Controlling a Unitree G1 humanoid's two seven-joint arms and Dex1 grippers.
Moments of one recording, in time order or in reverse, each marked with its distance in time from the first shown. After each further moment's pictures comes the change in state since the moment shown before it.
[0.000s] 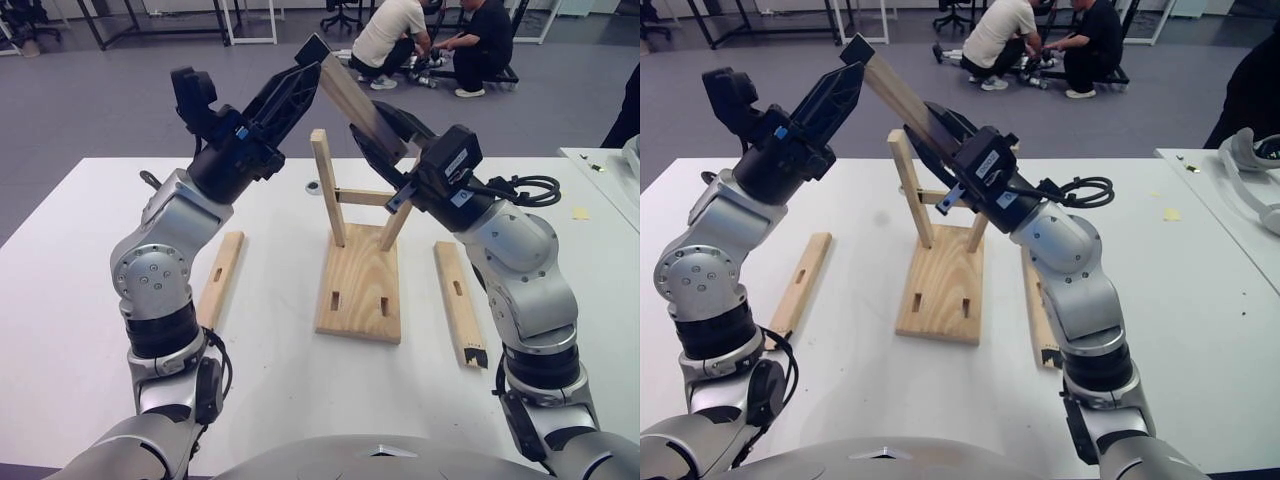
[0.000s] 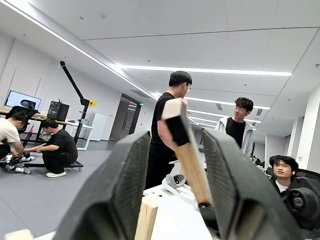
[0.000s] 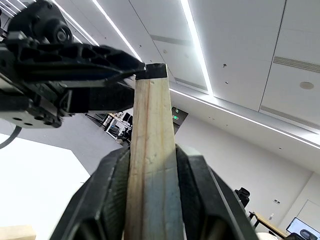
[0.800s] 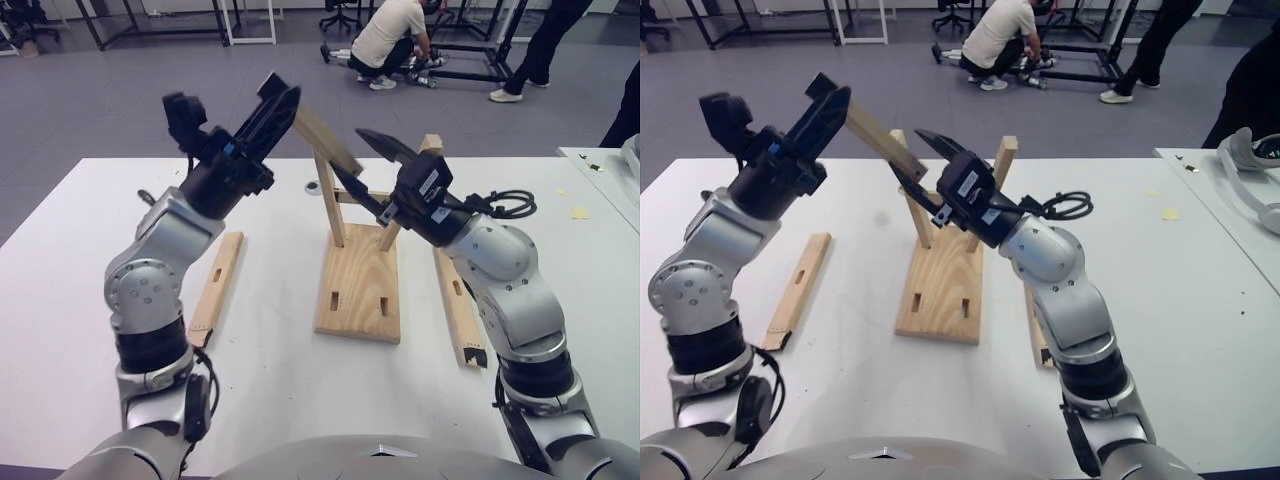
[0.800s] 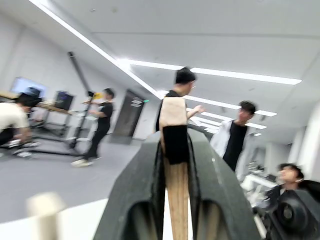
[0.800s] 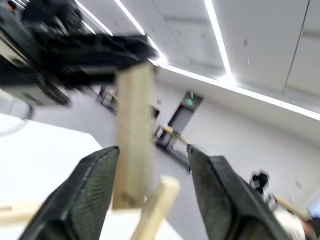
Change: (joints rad) left arm 0.187 0.131 0.039 -0.010 -0.014 -0.034 0.006; right arm 0.119 -0.017 0.043 0.008 -0.025 0.074 -0.010
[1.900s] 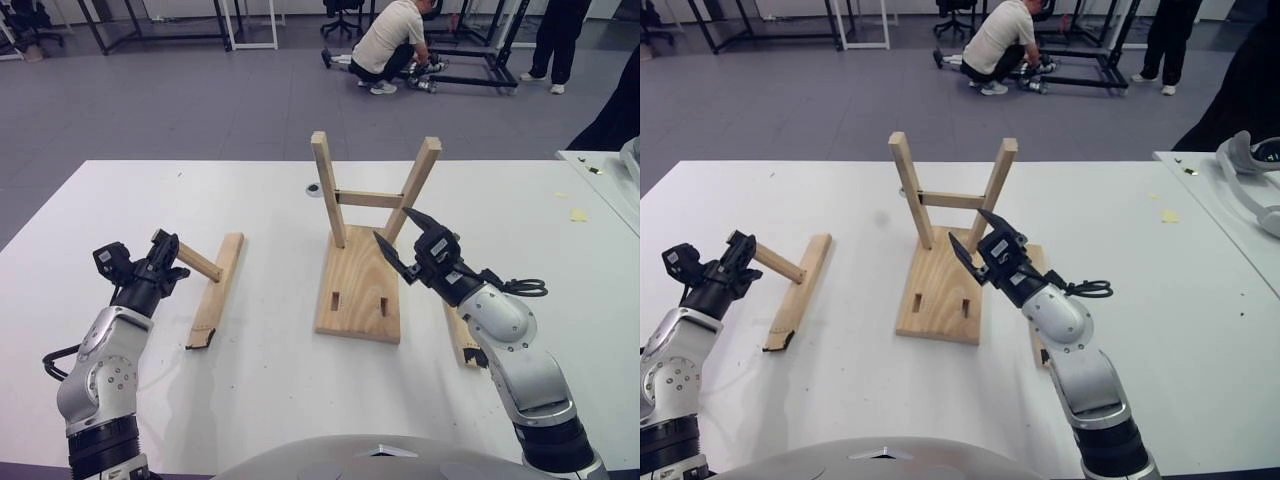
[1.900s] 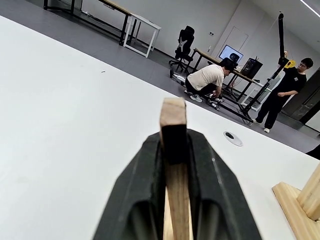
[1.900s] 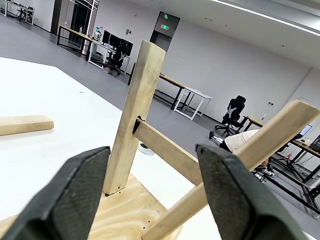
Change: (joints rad) left arm 0.431 -0.032 0.177 0.238 0.390 -0.228 0.084; right arm 0.335 -0.002 -0.018 0.041 -0.107 -0.081 -0.073
